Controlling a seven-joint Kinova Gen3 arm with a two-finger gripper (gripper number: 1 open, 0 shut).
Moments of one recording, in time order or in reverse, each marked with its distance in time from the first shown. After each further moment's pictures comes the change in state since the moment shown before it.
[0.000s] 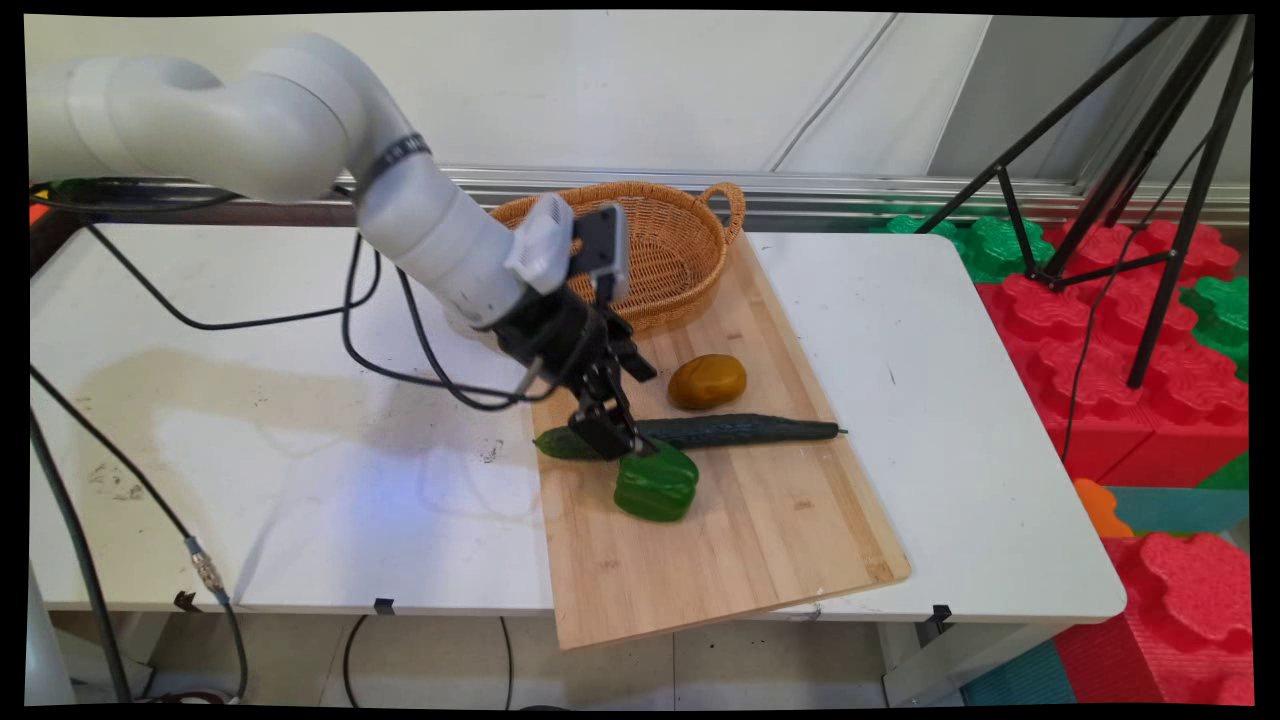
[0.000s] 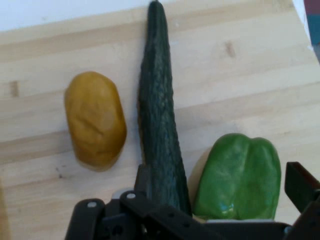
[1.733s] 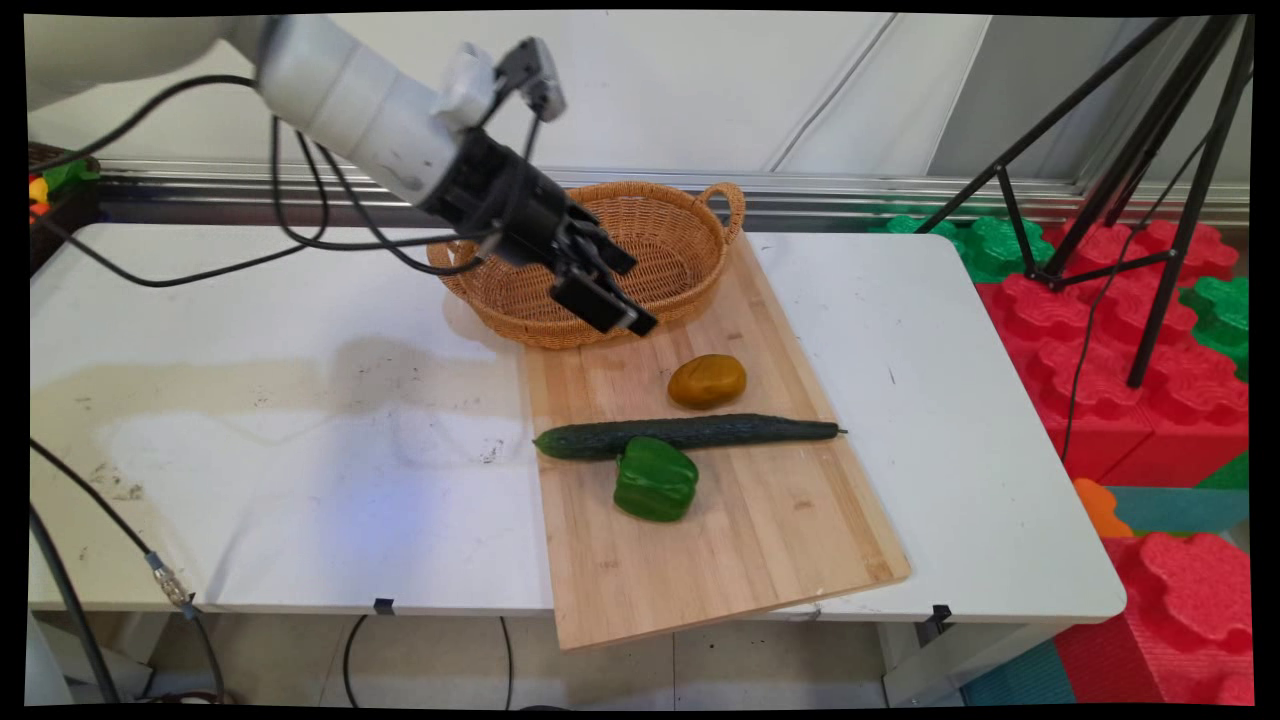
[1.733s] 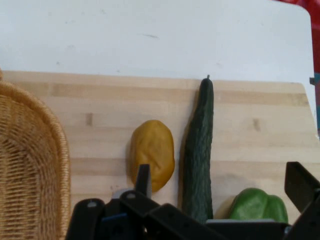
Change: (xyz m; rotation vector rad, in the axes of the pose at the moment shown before) arm 0.011 -0.041 -0.077 0.038 0.156 -0.203
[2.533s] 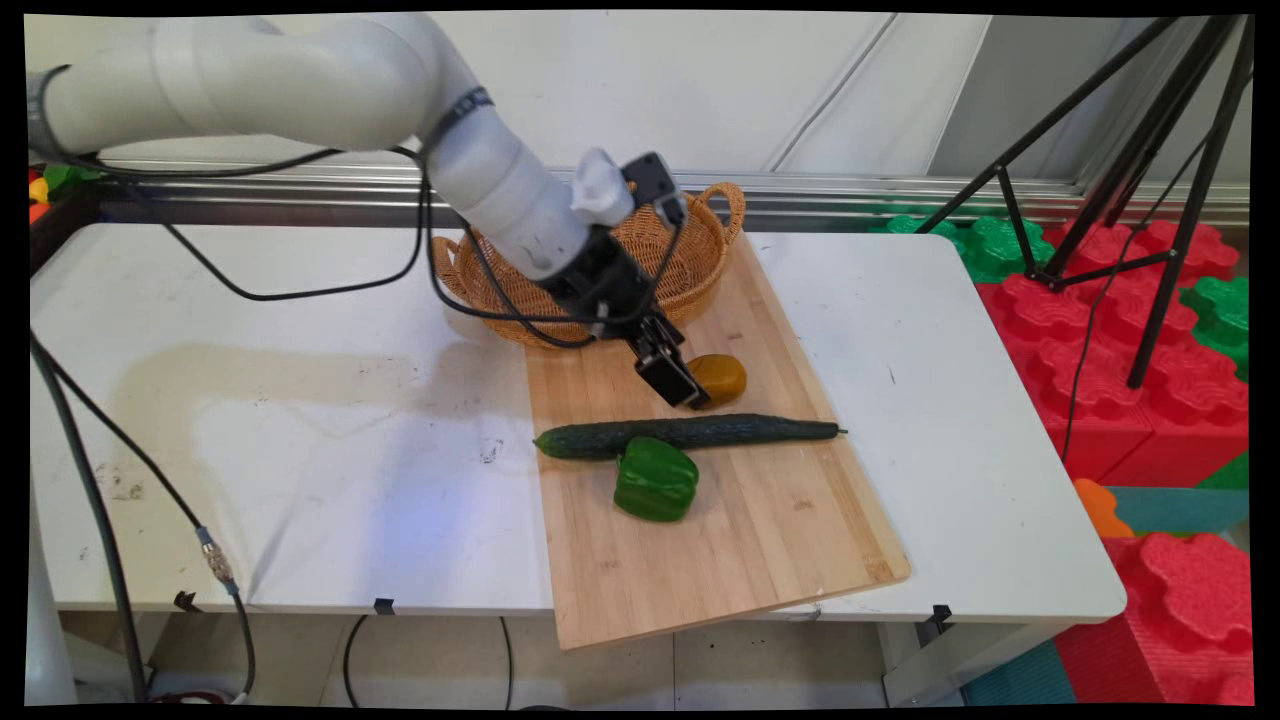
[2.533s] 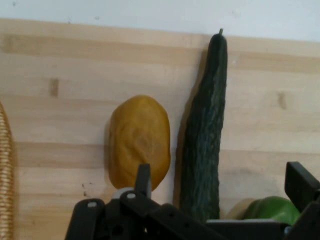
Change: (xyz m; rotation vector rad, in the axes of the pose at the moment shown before) arm 0.011 0.006 0.105 -0.003 -0.170 -0.038
